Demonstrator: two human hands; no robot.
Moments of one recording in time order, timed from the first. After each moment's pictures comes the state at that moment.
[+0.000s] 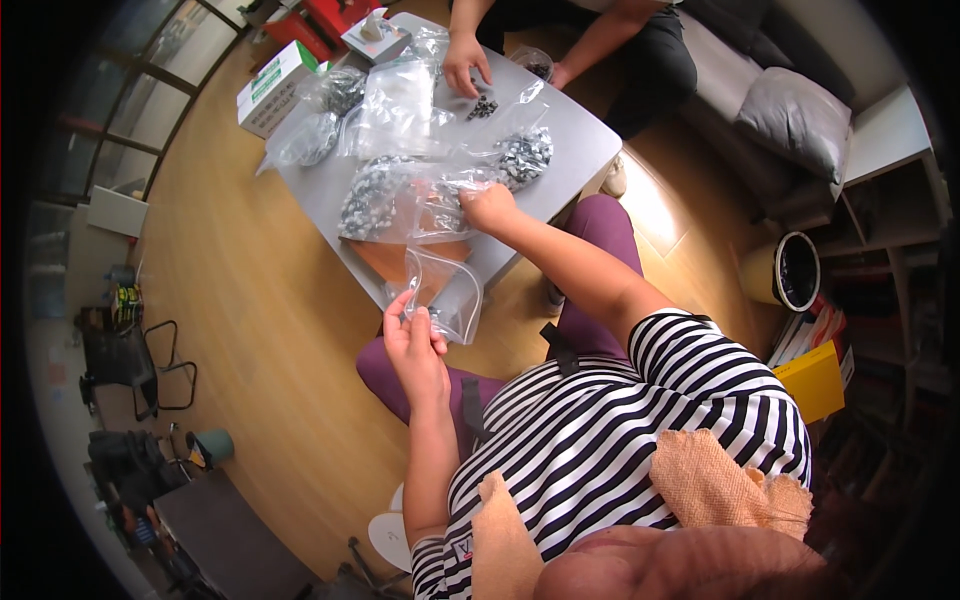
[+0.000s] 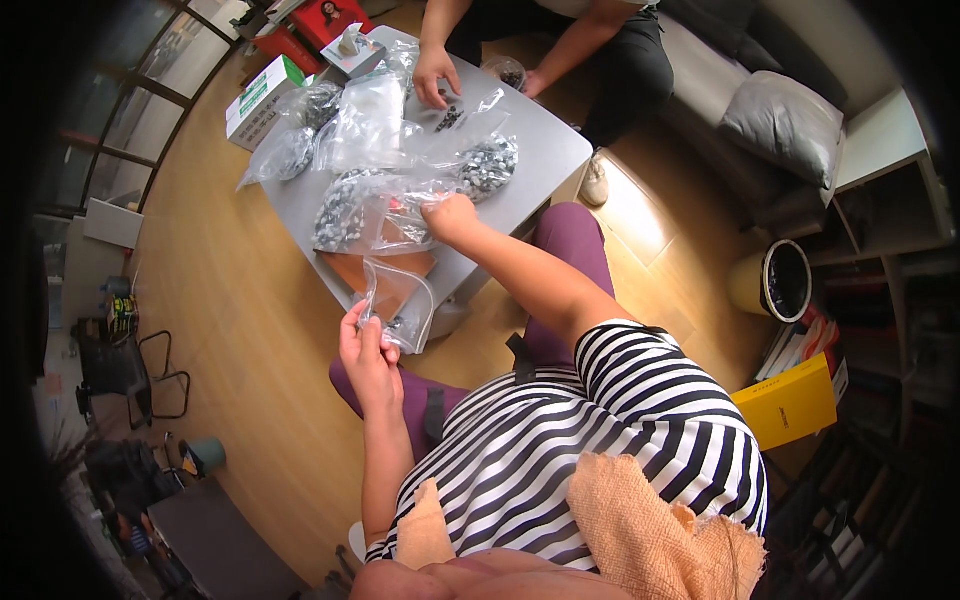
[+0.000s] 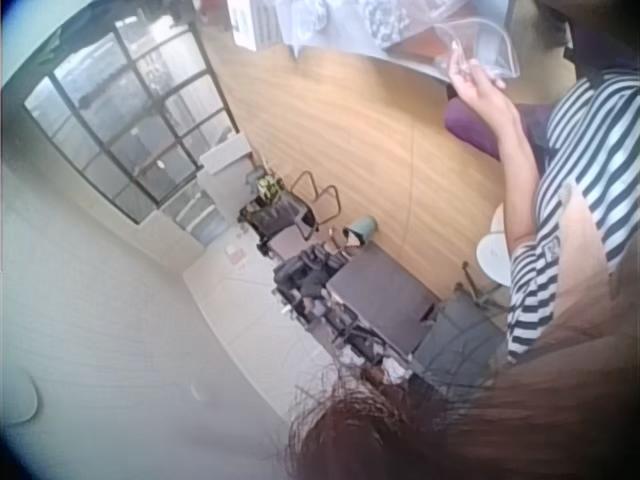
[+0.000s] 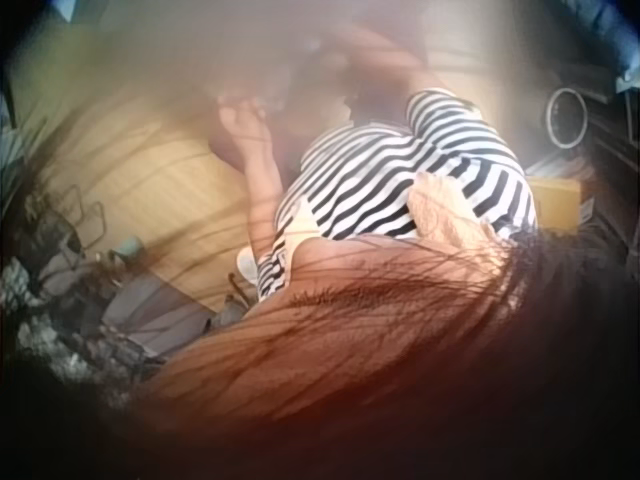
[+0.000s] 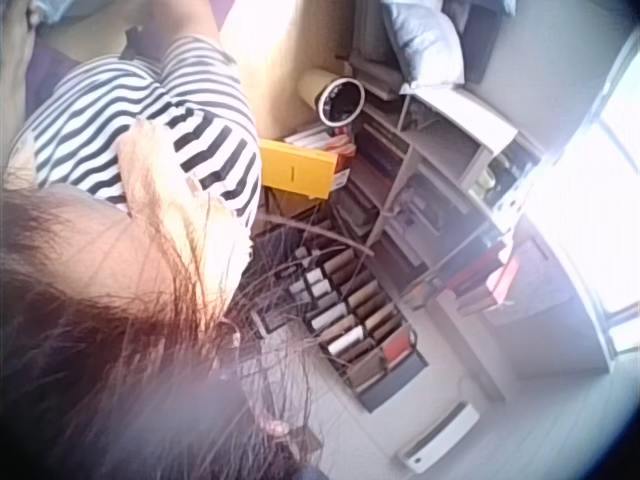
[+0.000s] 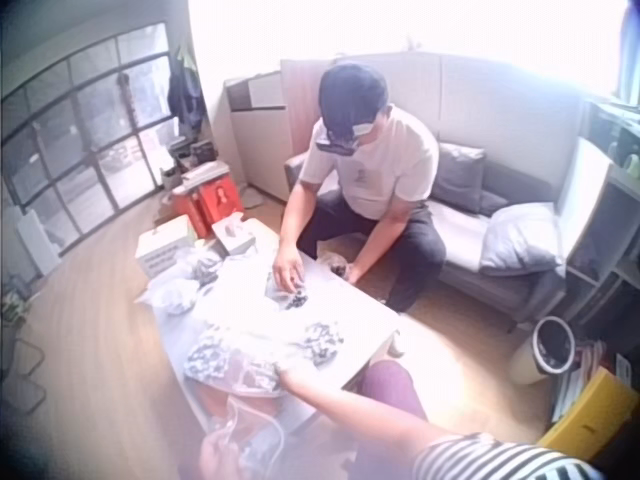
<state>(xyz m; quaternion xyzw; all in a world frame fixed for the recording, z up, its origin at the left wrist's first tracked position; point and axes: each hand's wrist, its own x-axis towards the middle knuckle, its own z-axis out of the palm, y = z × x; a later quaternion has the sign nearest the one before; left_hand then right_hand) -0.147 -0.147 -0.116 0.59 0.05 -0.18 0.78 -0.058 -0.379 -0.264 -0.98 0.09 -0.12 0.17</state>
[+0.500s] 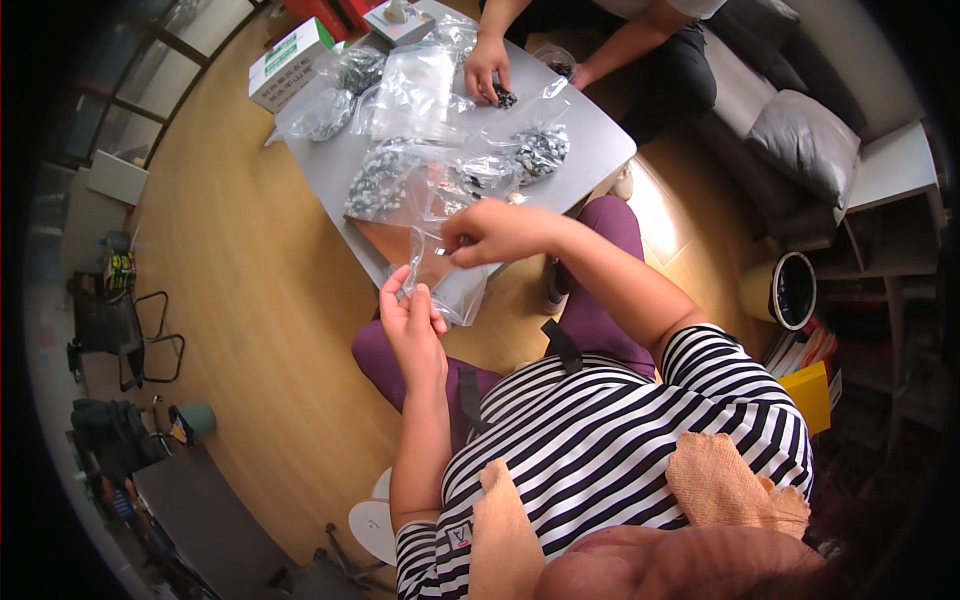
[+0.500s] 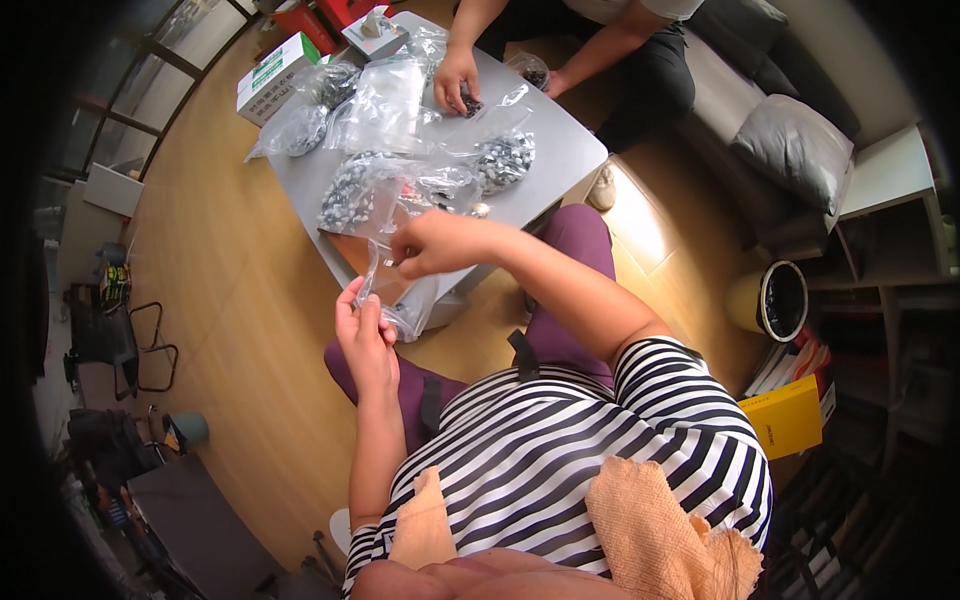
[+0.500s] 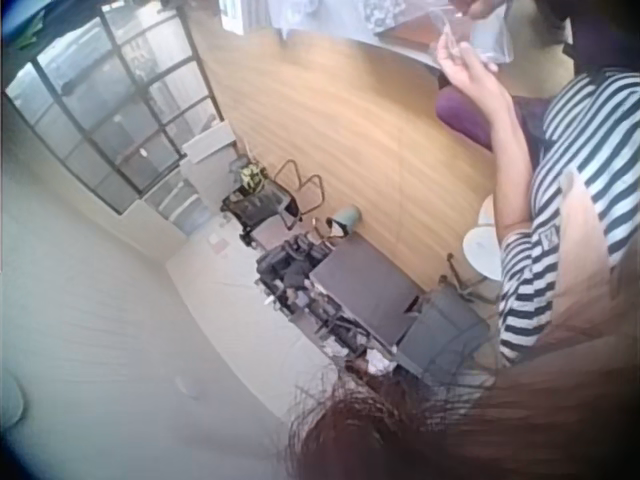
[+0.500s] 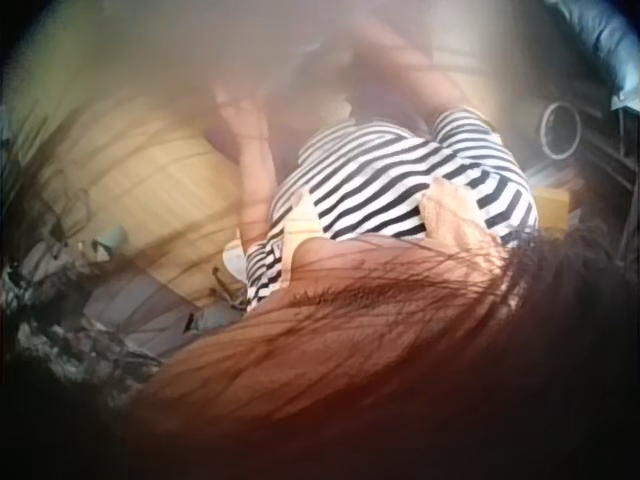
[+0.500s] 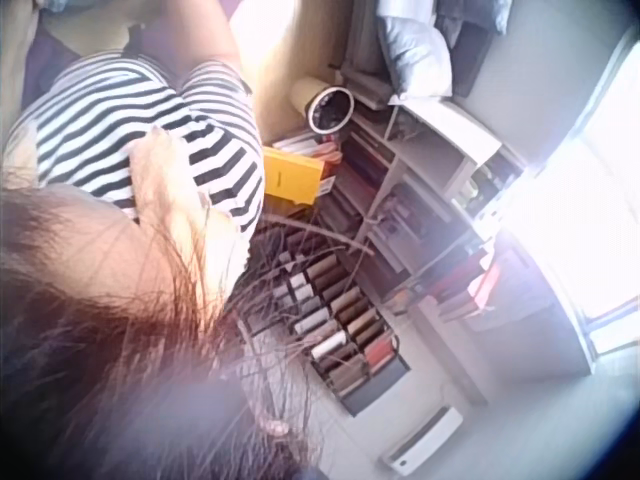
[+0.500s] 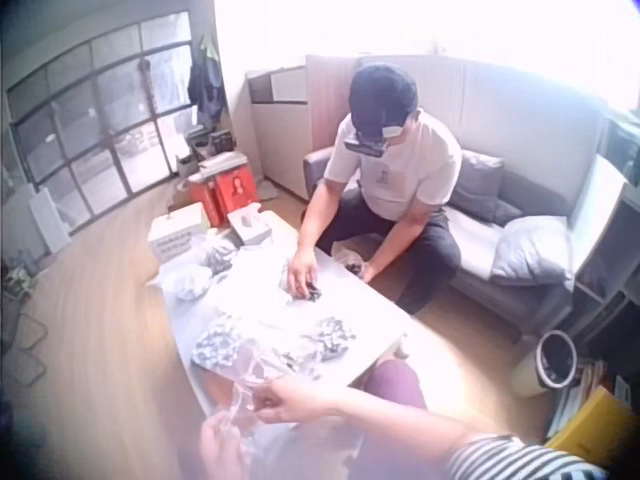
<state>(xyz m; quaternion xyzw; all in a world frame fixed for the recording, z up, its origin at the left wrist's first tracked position) -0.139 -0.143 -0.115 0.60 0.04 -0.16 0.79 -0.122 -0.353 -0.097 -0.85 -0.14 0.10 0.49</state>
